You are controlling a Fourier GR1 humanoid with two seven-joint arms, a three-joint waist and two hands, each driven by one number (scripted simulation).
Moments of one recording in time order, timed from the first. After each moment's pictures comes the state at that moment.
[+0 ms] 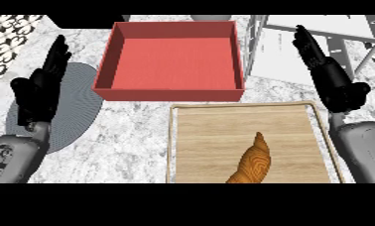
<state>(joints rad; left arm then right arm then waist) -0.26 0.51 -0.18 -1.48 0.15 0.36 0.11 -0.35 -0.44 0.15 -1.43 -0.13 -0.07 -0.06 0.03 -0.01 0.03</state>
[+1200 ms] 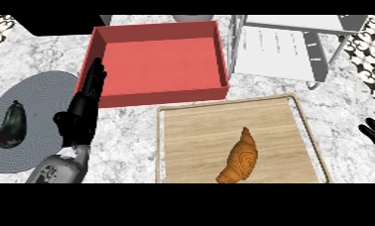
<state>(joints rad) -0.16 0.31 -0.28 -1.54 0.11 0.43 0.02 0.44 -0.48 -0.08 -2.24 -0.37 0.03 0.05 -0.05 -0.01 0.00</state>
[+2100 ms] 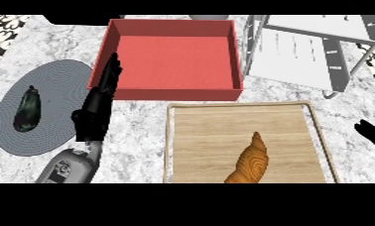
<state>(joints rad) -0.21 0.27 -0.33 -1.54 0.08 0.41 0.05 0.32 -1.05 0.00 -2.50 -0.03 0.14 0.81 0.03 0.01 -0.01</state>
